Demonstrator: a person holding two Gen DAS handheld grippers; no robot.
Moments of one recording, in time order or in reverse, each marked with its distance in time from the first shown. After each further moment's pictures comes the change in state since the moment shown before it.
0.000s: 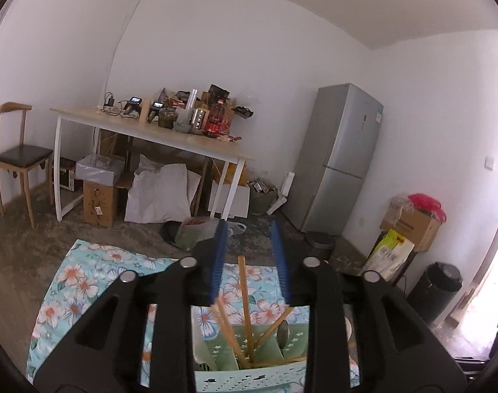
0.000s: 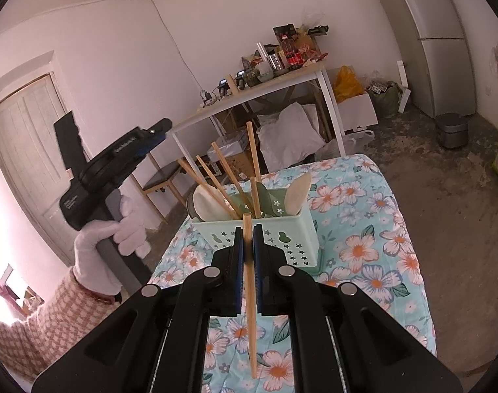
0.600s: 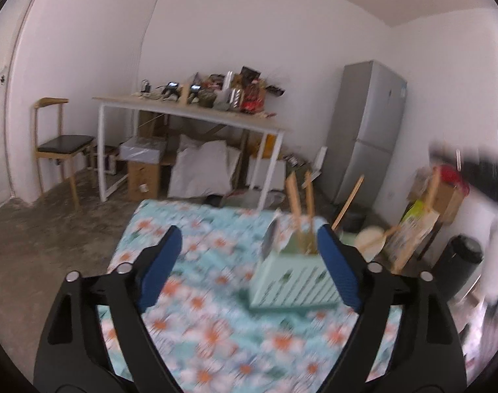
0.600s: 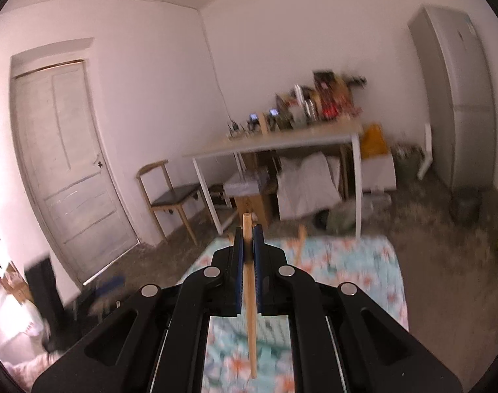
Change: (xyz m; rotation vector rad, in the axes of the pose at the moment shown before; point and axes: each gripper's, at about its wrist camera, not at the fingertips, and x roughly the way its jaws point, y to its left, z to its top) left arm -0.120 0.058 -0.067 0.059 0.111 0.172; right arm 0.009 0.076 0.093 -0.235 -0.162 0.040
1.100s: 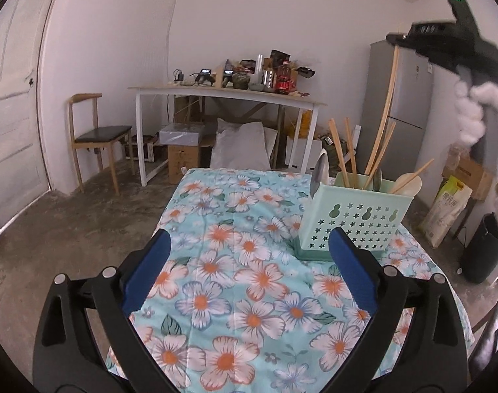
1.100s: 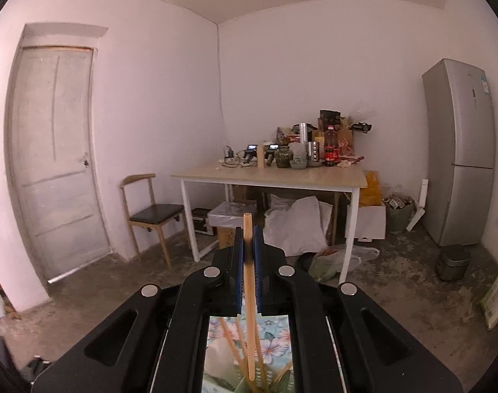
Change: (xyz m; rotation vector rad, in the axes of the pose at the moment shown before) left arm -0.033 0.019 -0.058 0.022 0.053 0.161; right arm 0.075 0.033 0.047 -0.155 -0.099 -0.091
